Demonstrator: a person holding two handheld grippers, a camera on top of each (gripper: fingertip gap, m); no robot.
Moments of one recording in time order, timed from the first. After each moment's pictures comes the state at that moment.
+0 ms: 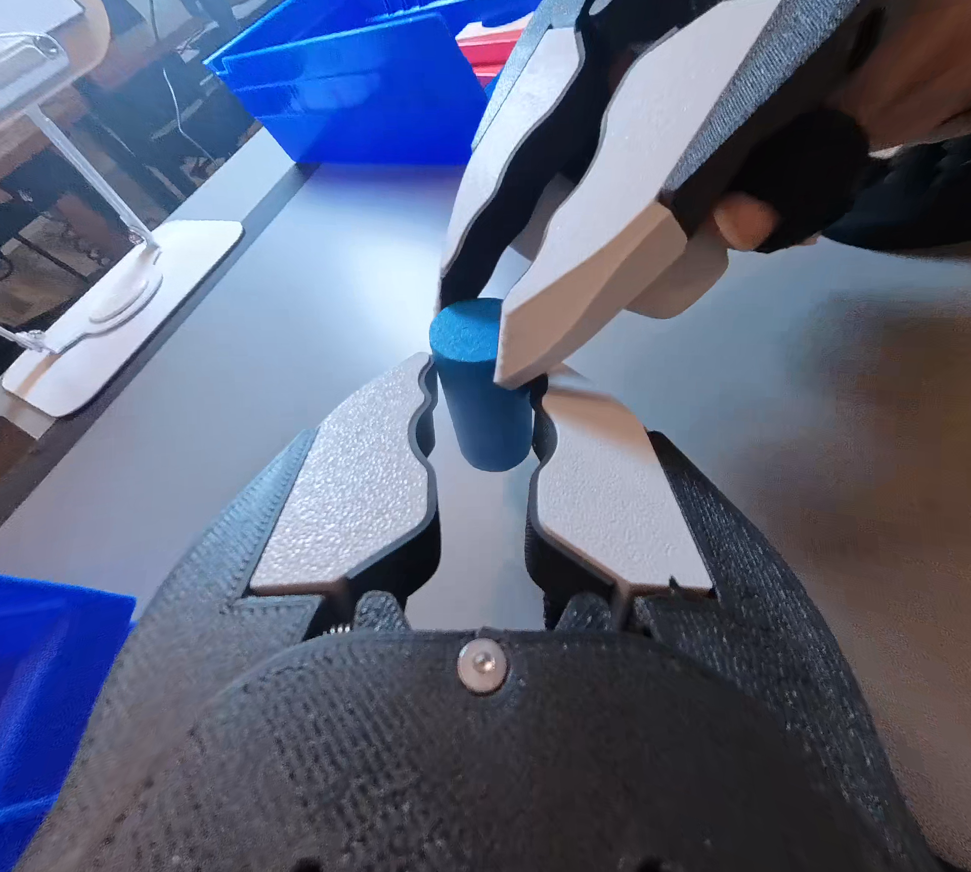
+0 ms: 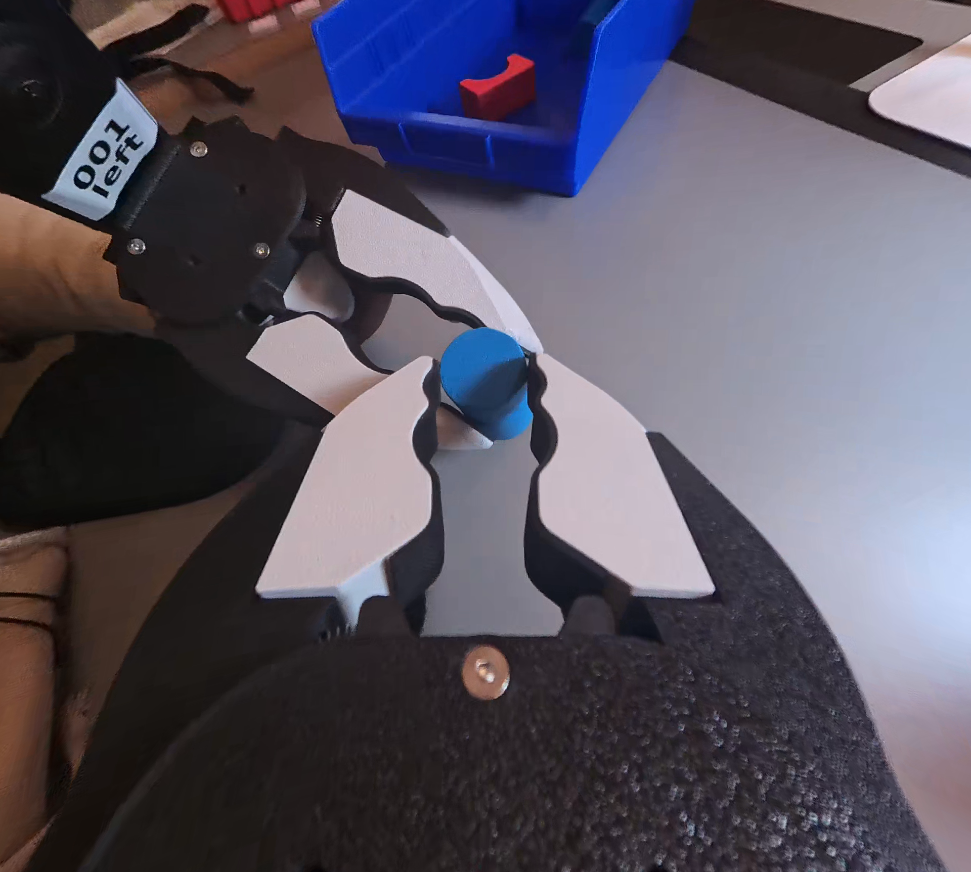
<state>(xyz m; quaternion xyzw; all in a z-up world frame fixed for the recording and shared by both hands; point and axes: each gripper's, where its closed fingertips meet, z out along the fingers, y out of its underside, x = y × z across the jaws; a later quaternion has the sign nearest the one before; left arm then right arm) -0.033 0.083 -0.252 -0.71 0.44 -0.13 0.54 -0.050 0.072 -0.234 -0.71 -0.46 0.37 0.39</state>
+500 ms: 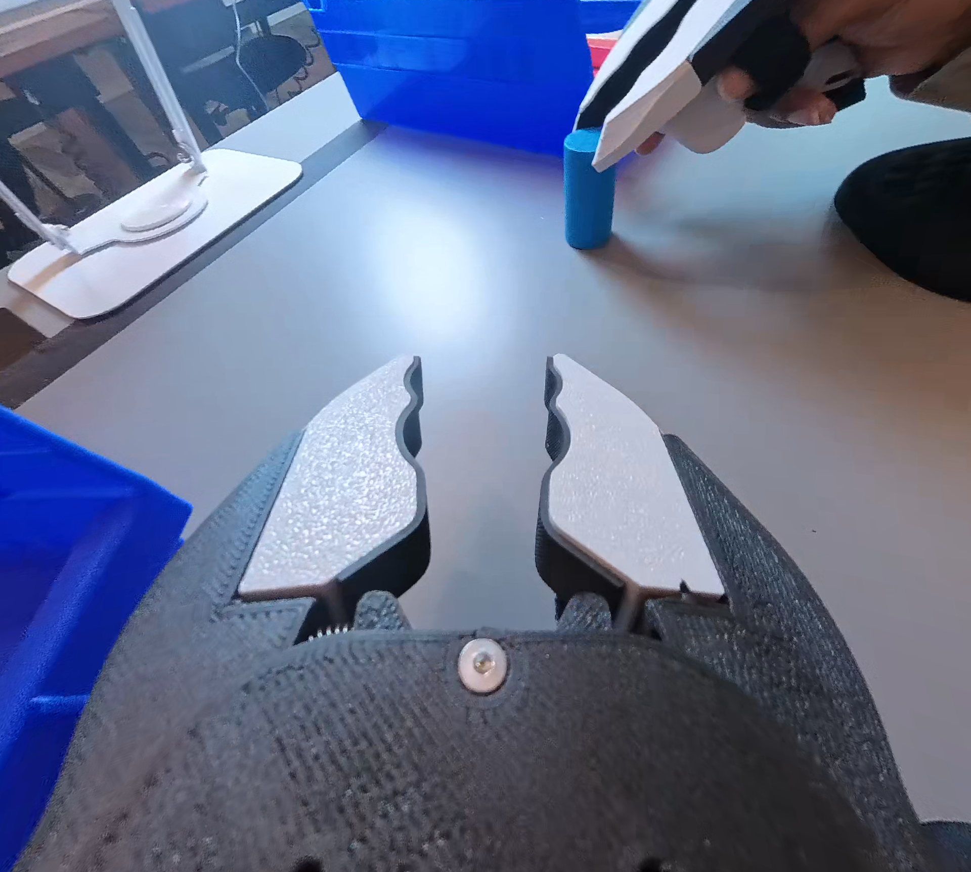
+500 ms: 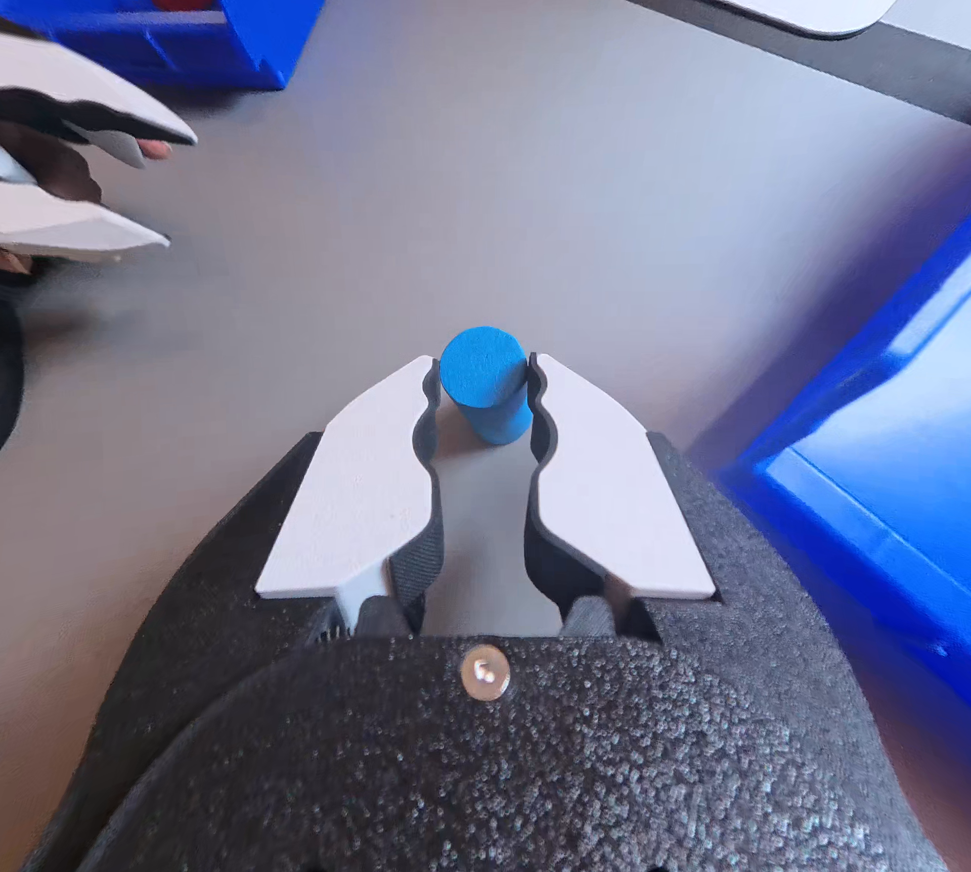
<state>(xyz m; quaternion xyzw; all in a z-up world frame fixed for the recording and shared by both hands) -0.078 0.110 -0.252 -0.74 0.36 -0.17 0.54 0.059 0.171 -0.261 -0.81 -0.39 0.26 0.35</state>
